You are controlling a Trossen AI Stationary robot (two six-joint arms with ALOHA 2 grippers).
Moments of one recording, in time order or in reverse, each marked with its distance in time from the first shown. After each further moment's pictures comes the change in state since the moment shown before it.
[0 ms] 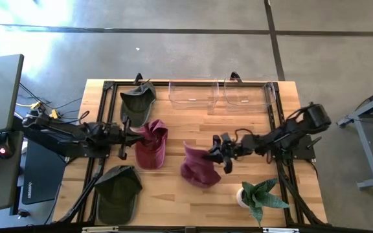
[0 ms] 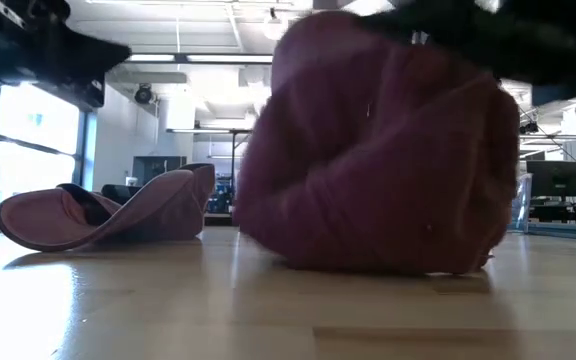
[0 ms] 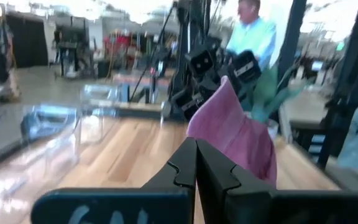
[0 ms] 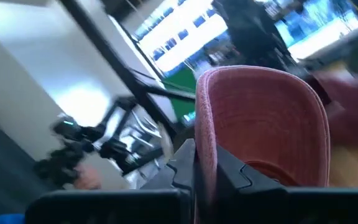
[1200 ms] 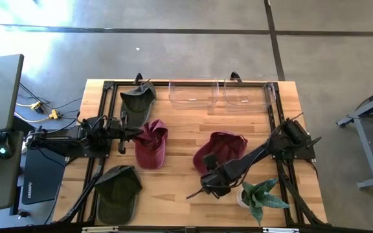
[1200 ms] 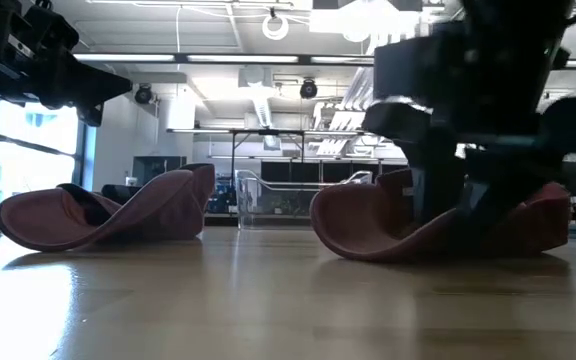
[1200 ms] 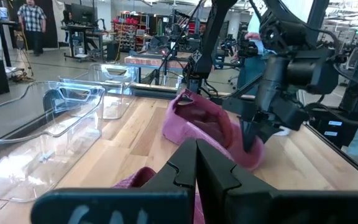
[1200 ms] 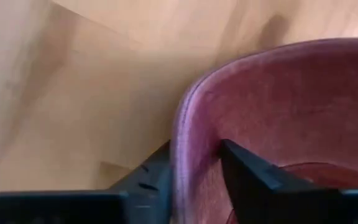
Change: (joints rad) left arm 0.297 -0.283 -0.022 -0.344 0.266 -0.035; right arm 0.235 0.333 0.821 -1.948 0.276 -0.613
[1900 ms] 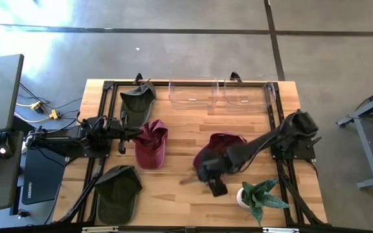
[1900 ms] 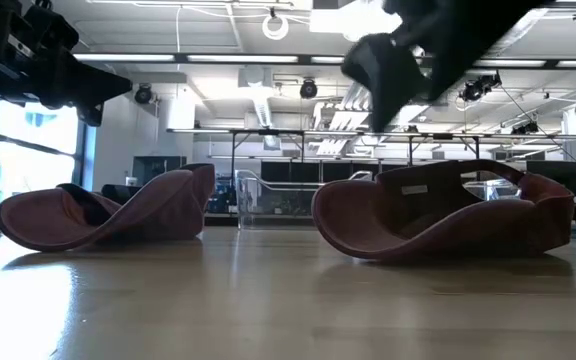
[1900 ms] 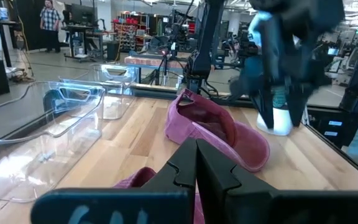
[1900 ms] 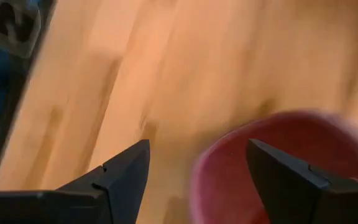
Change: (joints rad) left arm 0.000 0.000 0.000 0.000 0.000 0.001; right arm -0.064 -0.132 0.082 0.026 -0.322 0.087
